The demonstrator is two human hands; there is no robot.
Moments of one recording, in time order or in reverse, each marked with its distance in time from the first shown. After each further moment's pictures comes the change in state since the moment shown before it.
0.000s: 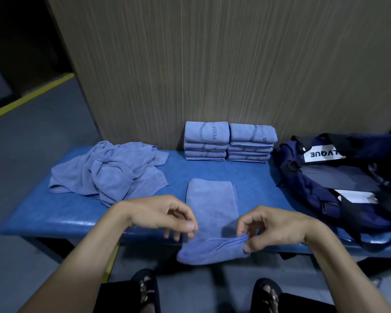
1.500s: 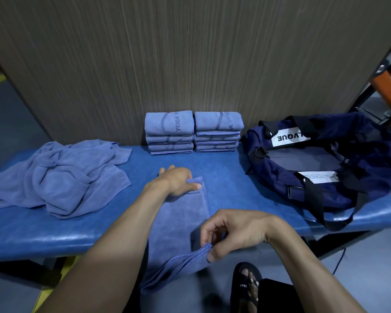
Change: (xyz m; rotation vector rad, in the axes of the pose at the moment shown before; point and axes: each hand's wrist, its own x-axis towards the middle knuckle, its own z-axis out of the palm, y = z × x) left_hand 0.176 0.006 -0.010 0.705 0.403 -0.286; right_hand 0.006 0.021 0.008 0.074 -0.065 0.004
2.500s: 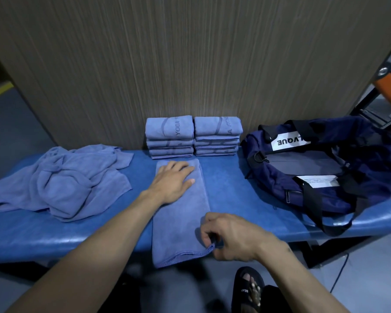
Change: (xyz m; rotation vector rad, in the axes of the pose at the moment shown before) left_hand 0.004 -0.020 0.013 0.134 0.245 0.154; right_hand 0.007 0.030 0.012 -0.624 0.344 -0.112
